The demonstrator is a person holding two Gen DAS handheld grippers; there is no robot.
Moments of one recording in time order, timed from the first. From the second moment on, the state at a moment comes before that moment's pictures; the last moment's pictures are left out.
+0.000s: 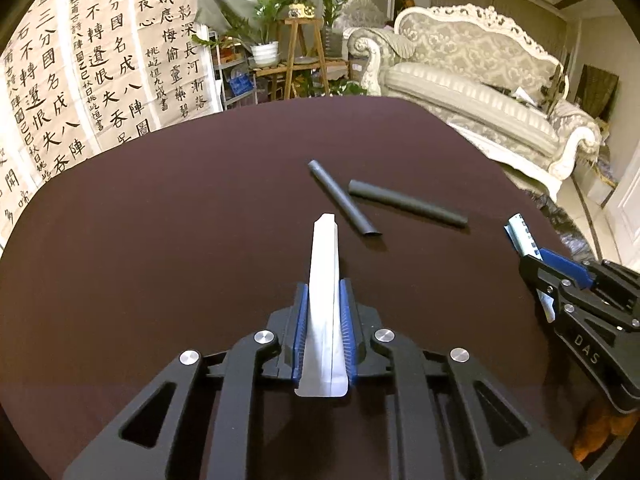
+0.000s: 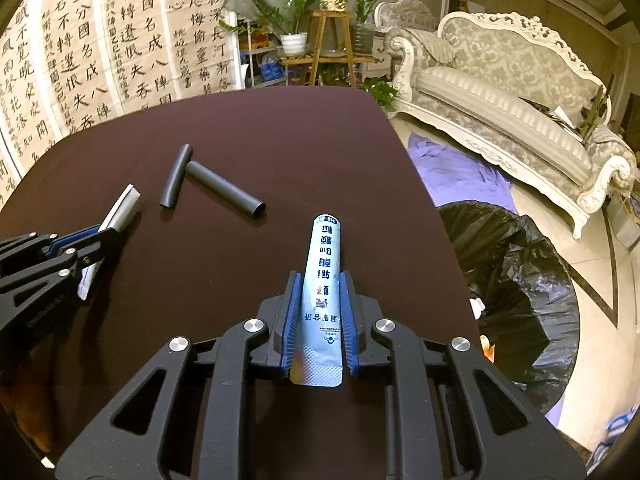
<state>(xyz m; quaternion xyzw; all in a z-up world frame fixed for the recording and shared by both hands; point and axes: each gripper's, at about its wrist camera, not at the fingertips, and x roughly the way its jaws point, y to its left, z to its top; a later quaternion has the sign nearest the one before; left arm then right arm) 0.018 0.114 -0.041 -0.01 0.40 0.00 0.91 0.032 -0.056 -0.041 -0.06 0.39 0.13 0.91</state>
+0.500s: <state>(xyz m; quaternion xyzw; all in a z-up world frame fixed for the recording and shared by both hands) 0.020 0.048 -0.005 -0.02 0.34 -0.08 0.94 0.023 -0.128 -0.012 -0.03 0.34 0.04 0.94</state>
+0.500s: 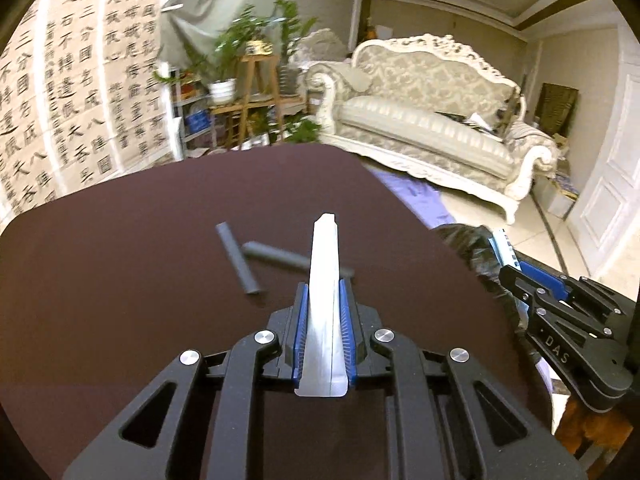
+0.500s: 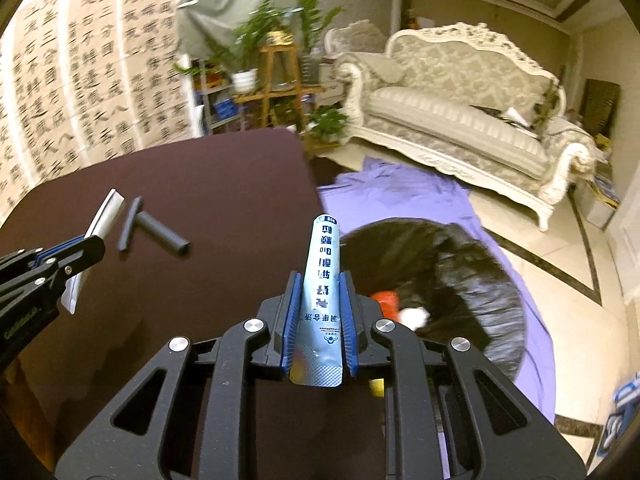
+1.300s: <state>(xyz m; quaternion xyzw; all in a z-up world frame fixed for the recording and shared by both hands) 0.088 -0.081 -0.029 0.05 0.37 -0.13 0.92 0.058 -0.219 -0.034 0.00 0.33 -0.03 0.94</state>
